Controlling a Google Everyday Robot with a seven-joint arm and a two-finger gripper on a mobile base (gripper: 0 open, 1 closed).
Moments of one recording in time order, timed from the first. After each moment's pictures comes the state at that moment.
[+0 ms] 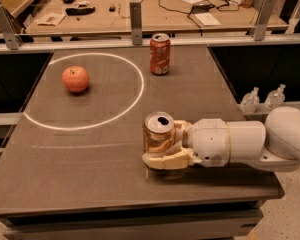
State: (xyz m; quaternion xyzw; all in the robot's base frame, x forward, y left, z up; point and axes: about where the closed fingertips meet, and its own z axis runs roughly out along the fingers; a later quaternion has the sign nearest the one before) arm 0.427 -0.020 0.849 -0.51 0.58 0.41 0.49
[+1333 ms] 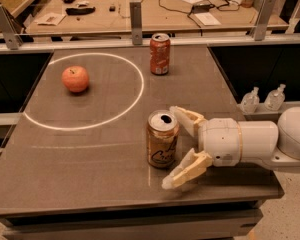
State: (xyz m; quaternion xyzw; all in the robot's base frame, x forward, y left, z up) arm 0.430 -0.040 0.853 -0.50 0.58 0.40 0.50
